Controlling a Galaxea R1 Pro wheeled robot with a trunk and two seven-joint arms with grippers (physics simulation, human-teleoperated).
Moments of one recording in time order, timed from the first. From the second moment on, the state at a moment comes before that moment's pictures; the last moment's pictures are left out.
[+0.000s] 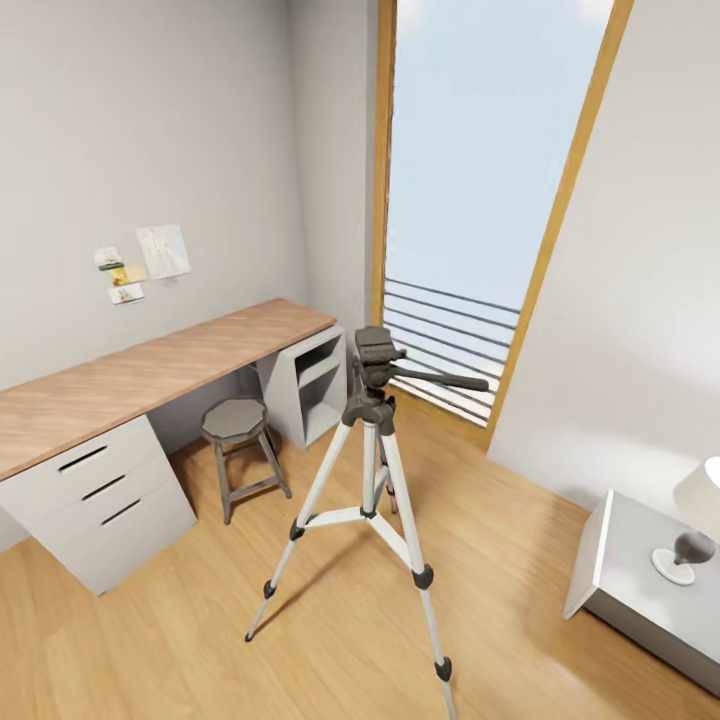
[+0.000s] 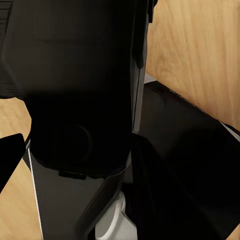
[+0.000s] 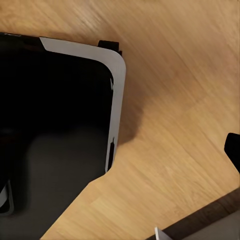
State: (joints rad) left arm -0.23 0.02 -0.13 0.00 0.69 0.00 -0.08; right arm -0.27 -0.17 -0.09 0.03 0.21 -0.01 0.21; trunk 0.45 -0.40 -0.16
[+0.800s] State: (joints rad) left arm -0.23 0.02 -0.13 0.00 0.69 0.00 -0.08; right arm -0.27 -0.18 -0.09 0.03 0.21 -0.01 0.19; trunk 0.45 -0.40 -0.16
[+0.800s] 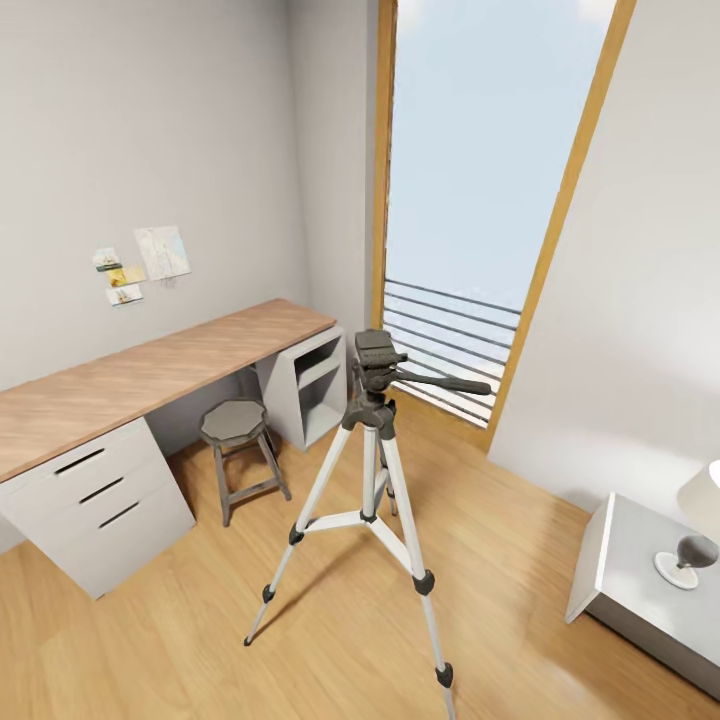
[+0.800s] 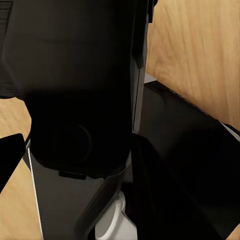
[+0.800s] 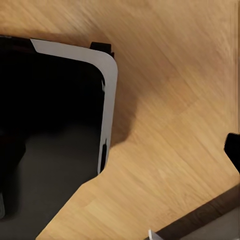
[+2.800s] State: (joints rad) left arm -0.23 0.02 -0.13 0.00 0.68 0.00 -0.08; right arm -0.52 0.04 -0.03 -1.32 0.15 0.81 0.56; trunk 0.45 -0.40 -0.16
